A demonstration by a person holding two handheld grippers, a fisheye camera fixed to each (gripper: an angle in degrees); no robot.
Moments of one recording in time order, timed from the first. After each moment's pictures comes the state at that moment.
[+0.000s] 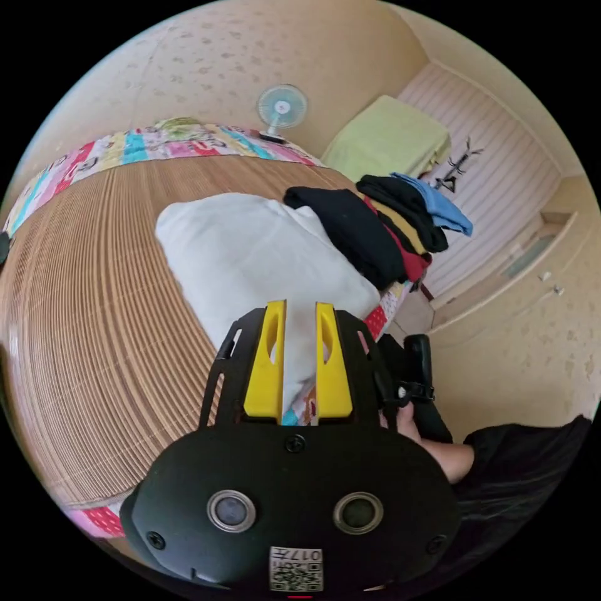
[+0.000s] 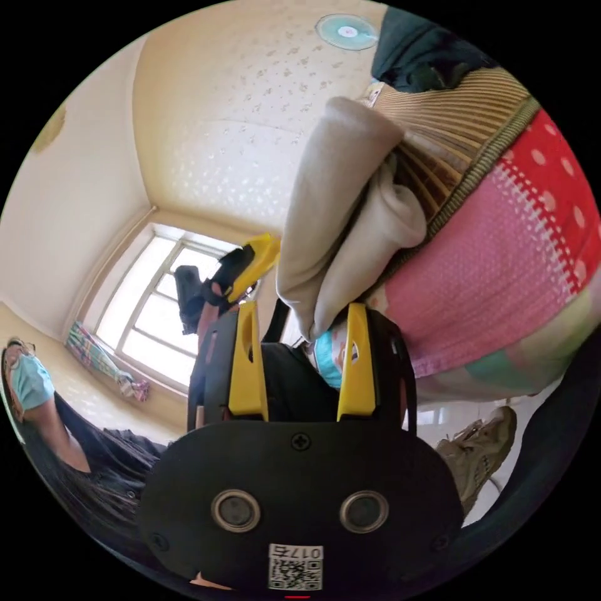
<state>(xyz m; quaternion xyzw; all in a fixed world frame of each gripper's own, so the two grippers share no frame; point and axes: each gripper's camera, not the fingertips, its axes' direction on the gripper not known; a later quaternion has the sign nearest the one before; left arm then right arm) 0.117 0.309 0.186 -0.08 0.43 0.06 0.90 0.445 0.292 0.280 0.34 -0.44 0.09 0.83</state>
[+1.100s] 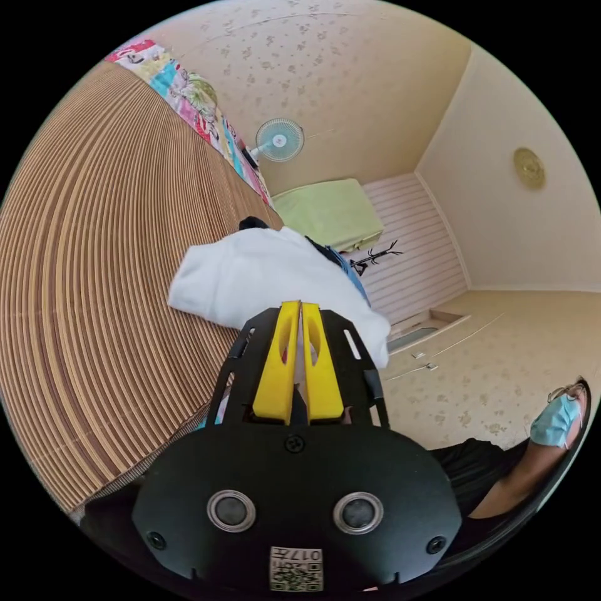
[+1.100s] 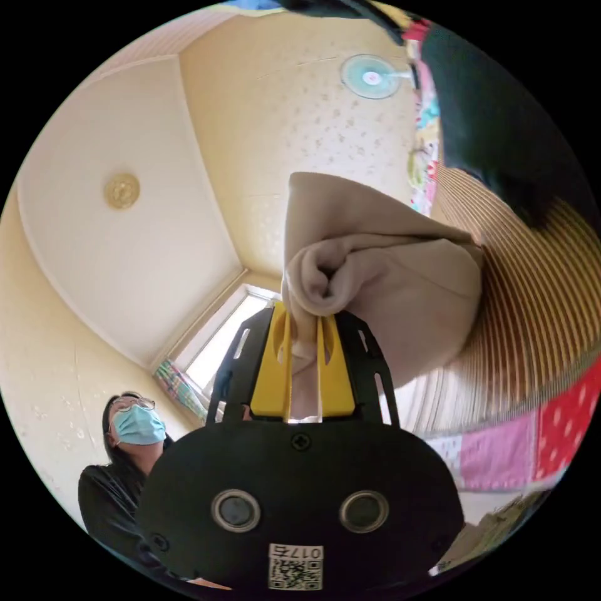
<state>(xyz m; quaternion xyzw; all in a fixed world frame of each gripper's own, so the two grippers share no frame) -0.111 0.248 0.270 -0.04 0.69 -0.12 0.71 0.528 0.291 0.098 0.44 -0.59 0.02 0.68</state>
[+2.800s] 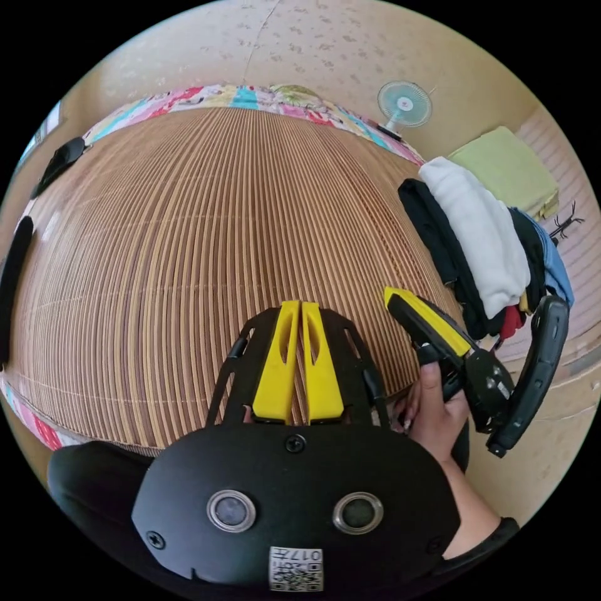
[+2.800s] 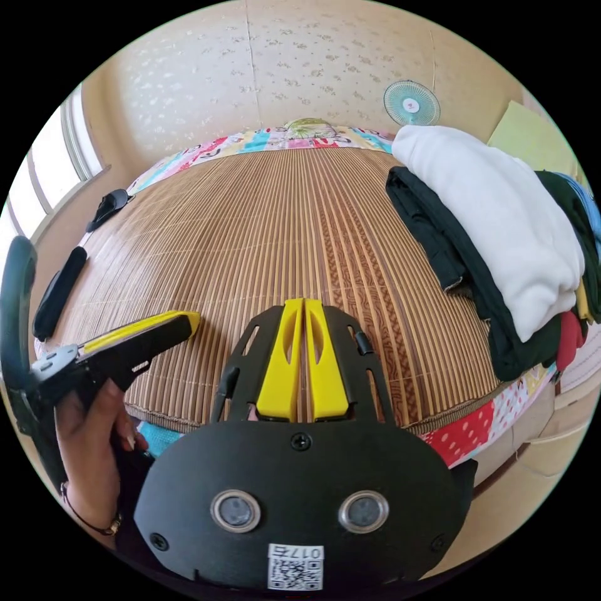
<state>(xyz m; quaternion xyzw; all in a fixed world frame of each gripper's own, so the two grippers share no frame) 0.194 0.323 0.270 -0.10 0.24 -0.10 0.96 0.219 0.112 0.329 0.28 0.16 0.04 0.95</state>
